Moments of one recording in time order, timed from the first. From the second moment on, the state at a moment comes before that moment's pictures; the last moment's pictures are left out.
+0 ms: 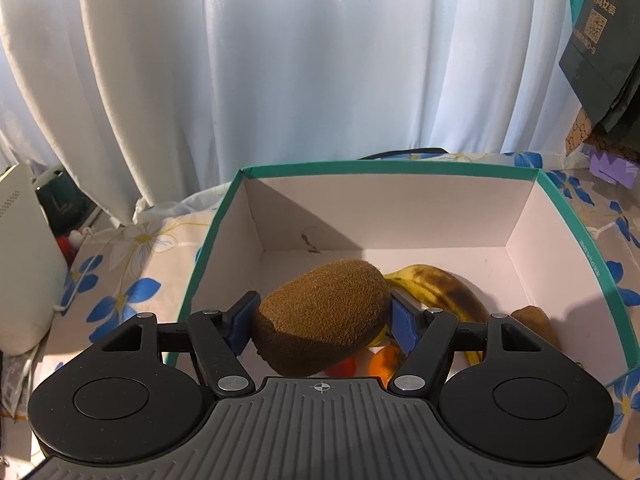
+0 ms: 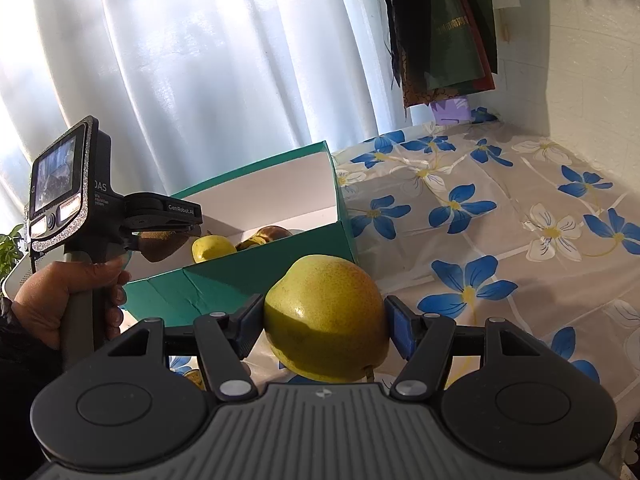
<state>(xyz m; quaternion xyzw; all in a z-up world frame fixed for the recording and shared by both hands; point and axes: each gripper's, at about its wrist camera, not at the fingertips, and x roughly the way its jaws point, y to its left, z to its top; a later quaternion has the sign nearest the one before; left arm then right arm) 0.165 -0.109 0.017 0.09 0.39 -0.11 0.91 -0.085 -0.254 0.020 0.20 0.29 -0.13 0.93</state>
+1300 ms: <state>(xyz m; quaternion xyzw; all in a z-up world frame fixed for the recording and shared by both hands) 0.140 -0.094 0.033 0.07 0.38 -0.11 0.91 -0.085 -0.263 0.027 0.20 0.28 -0.13 0.93</state>
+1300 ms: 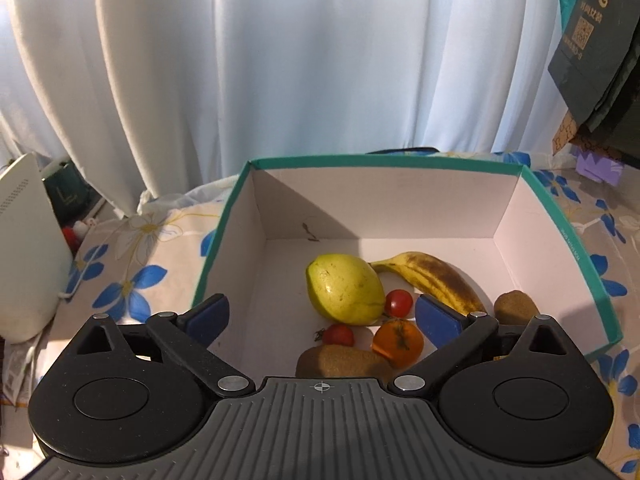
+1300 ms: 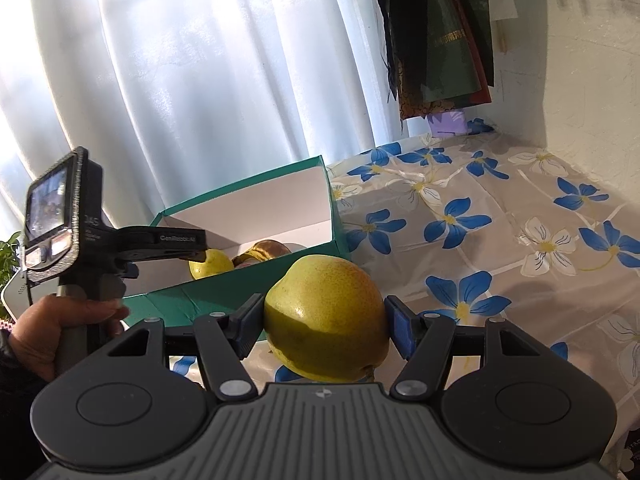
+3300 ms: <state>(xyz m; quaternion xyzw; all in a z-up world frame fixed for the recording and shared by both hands) 0.076 -0.006 0.049 0.03 0.40 -0.01 0.92 0.089 -0.251 -0.014 0.05 0.32 -0.09 0.94</state>
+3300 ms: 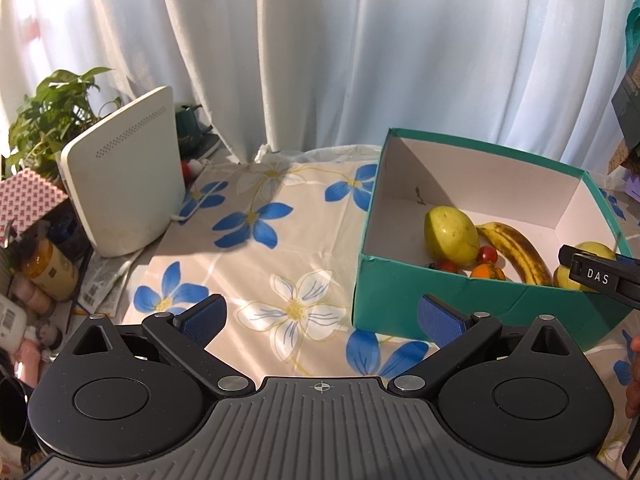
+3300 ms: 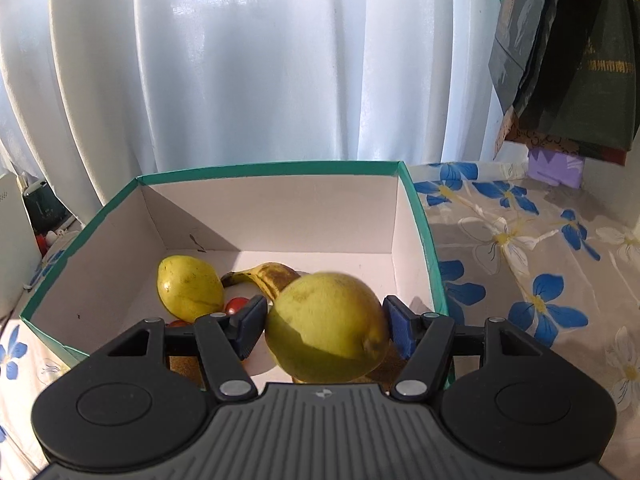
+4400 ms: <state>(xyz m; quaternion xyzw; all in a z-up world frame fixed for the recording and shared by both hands) 0.042 0.009 0.013 0.06 0.45 -0.06 0.89 -0.027 -0.189 -0.027 0.08 0.39 0.02 0.92</state>
